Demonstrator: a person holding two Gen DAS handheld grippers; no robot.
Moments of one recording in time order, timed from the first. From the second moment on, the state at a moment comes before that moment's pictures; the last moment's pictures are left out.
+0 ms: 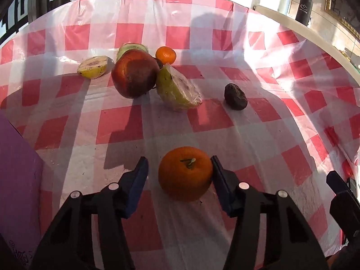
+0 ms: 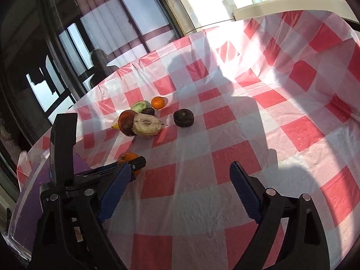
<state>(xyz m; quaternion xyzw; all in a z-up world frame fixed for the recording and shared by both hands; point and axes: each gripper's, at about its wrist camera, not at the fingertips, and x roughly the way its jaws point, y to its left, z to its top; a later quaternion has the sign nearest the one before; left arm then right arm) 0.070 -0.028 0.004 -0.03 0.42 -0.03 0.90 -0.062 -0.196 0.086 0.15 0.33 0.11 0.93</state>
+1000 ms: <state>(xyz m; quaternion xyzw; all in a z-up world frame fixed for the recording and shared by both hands) 0.067 -0.014 0.005 -0.08 0.42 -0.06 0.90 0.122 -0.116 0.050 -0.04 0.45 0.04 0.89</state>
